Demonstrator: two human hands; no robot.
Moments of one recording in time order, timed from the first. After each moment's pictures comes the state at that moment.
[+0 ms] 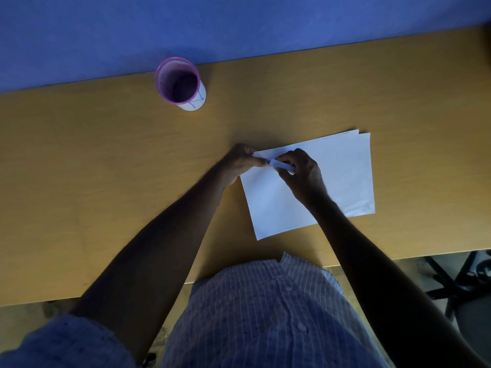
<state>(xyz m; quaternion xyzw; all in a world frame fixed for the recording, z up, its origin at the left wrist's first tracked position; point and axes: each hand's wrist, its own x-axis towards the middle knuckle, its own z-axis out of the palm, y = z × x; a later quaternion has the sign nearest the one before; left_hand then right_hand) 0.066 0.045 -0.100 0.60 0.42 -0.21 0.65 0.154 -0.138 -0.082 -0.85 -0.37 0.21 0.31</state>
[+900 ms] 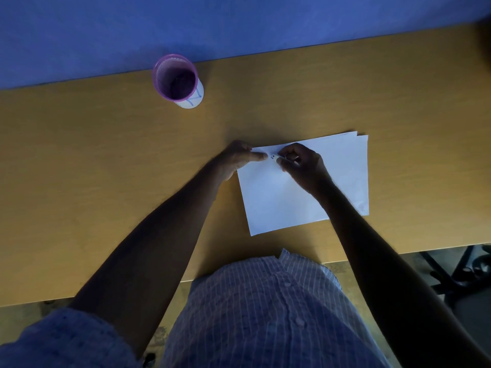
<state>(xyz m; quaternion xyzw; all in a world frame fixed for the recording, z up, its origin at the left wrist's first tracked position) 0.066 0.050 -0.088 0.57 0.41 -0.21 0.68 0.174 -0.136 -0.072 -0.84 -0.20 0.38 0.34</state>
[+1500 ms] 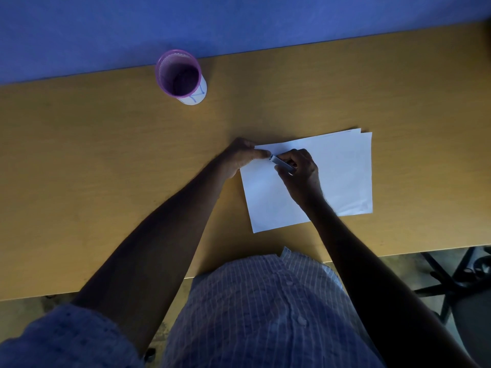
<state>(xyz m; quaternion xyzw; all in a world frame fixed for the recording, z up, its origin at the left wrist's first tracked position) 0.068 0.046 -0.092 0.58 0.44 -0.20 0.66 0.136 -0.140 -0.084 -0.87 -0.30 0.20 0.34</state>
